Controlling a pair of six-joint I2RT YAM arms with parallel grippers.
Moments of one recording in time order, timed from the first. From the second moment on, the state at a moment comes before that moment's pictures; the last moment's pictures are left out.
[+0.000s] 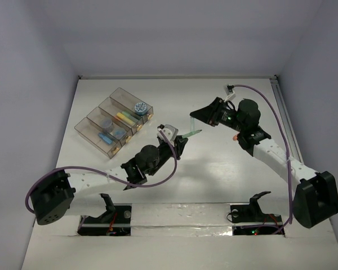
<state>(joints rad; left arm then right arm) -1.06 1.20 0.53 0.68 -0.34 -0.20 0.40 1.23 0.83 0.35 -0.58 0.92</state>
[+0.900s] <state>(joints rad) -1.11 1.20 0.53 0.69 -0.37 -0.11 0.40 1.34 0.95 0.20 -0.76 0.84</state>
